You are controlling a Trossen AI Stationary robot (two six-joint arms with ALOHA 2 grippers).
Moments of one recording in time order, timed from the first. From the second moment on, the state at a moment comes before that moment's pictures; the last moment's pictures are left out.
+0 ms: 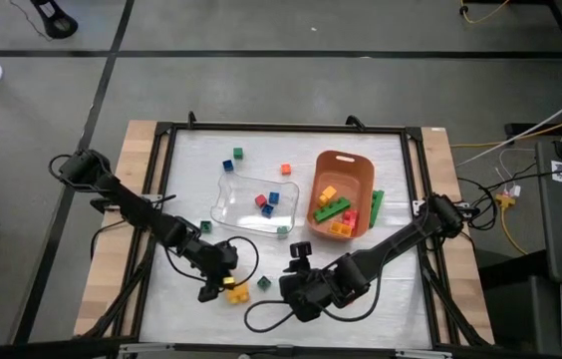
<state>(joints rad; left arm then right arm) -0.53 1.41 0.68 -0.07 0.07 -0.66 0.56 2.02 1.87 -0.90 0.43 0.20</state>
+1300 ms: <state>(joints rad) -0.55 1.46 0.64 -0.07 0.02 -0.84 0.52 2.35 1.87 -0.22 0.19 0.02</state>
